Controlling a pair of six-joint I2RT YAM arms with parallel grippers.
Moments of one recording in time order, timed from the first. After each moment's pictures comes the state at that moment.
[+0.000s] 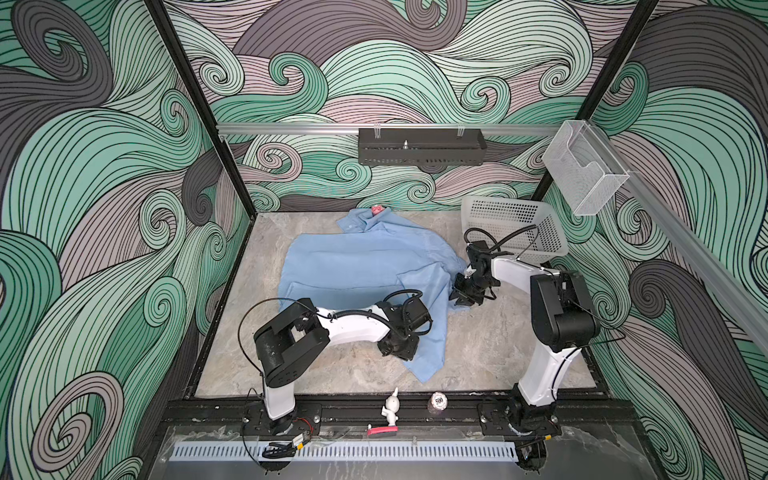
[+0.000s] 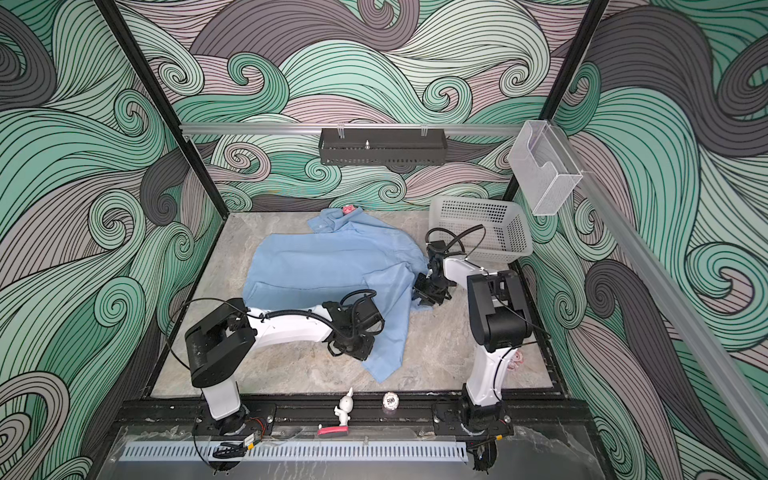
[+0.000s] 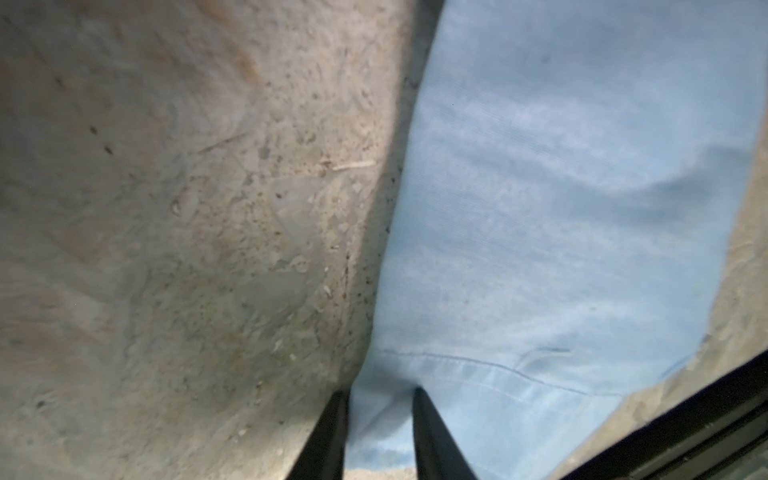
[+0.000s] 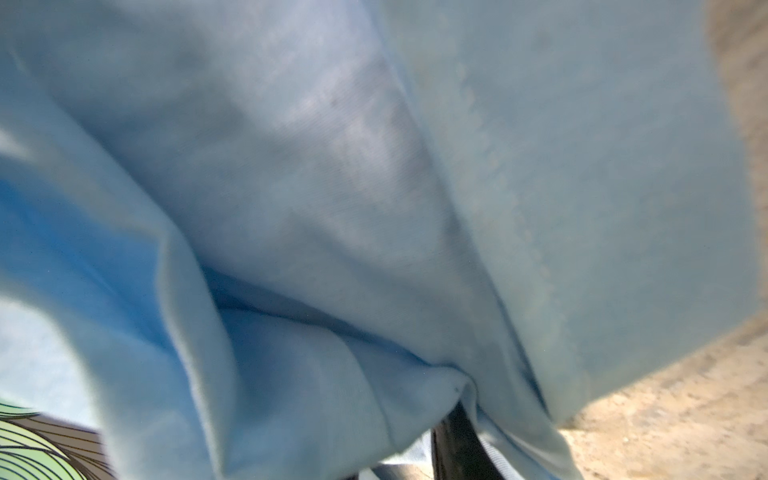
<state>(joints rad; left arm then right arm) -1.05 1.83 1.11 -0.62 0.06 -0.61 0.17 1.88 1.17 -0.73 -0.34 0.58</state>
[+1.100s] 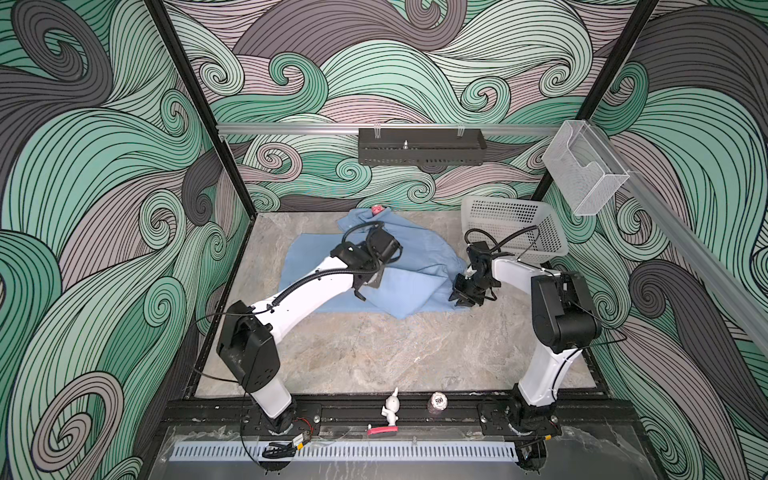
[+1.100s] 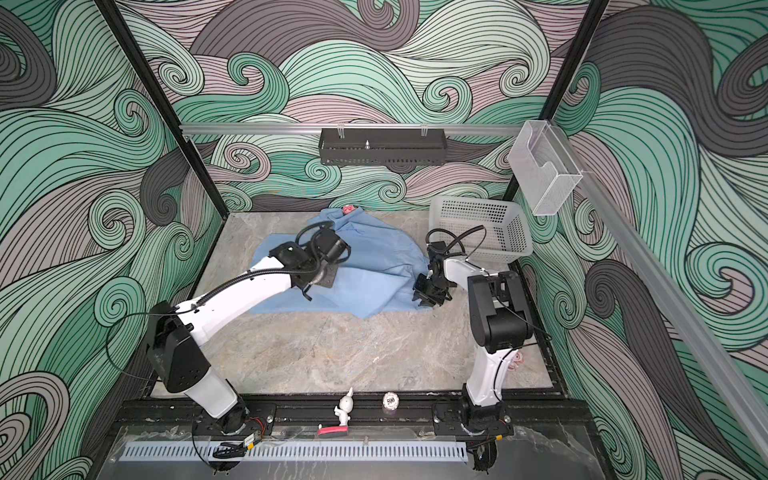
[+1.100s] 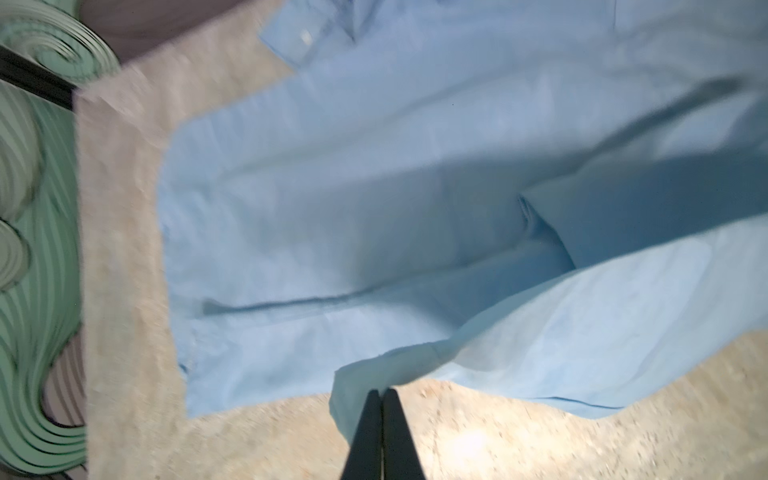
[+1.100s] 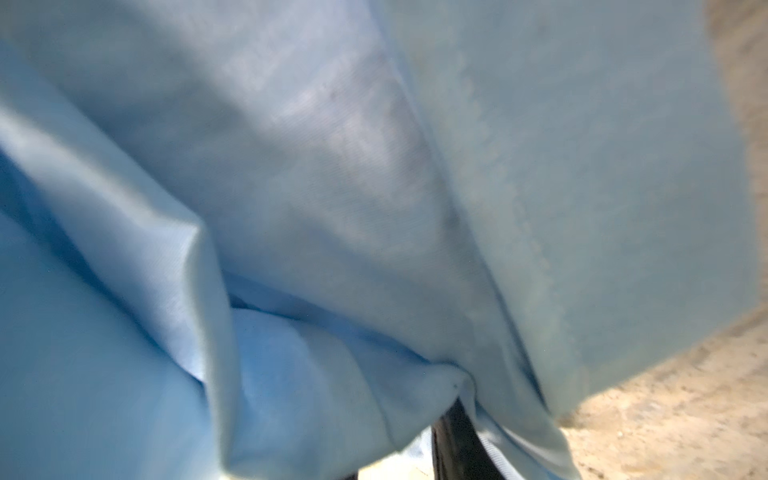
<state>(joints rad) -0.71 1.65 1.55 -0.98 -0.52 -0.32 0.17 1.87 1.15 -0.72 -0.34 0.58</state>
